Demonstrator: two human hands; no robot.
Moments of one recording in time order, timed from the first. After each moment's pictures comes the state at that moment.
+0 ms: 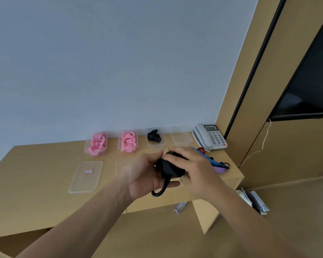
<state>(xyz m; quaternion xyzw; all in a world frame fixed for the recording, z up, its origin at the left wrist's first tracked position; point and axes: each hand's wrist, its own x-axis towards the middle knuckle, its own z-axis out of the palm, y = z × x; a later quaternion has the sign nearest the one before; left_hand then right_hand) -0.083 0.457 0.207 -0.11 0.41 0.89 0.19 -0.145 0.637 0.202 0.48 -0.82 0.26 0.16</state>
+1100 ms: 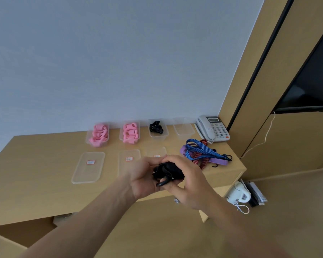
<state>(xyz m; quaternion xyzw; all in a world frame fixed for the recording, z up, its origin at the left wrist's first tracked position) -0.076 0.447 0.179 -0.18 0.36 0.89 0.20 -0.110 0.618 0.173 0.43 -0.78 0.45 0.02</state>
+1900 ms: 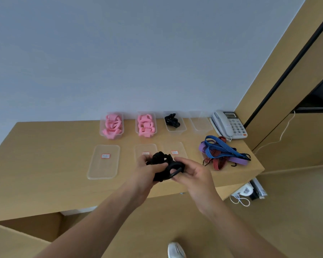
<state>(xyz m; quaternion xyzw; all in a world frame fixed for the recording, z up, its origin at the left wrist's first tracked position) -0.071 0.355 0.121 -0.25 0.52 0.82 -0.01 -0.109 0.512 0.129 0.12 -0.69 0.70 -0.16</state>
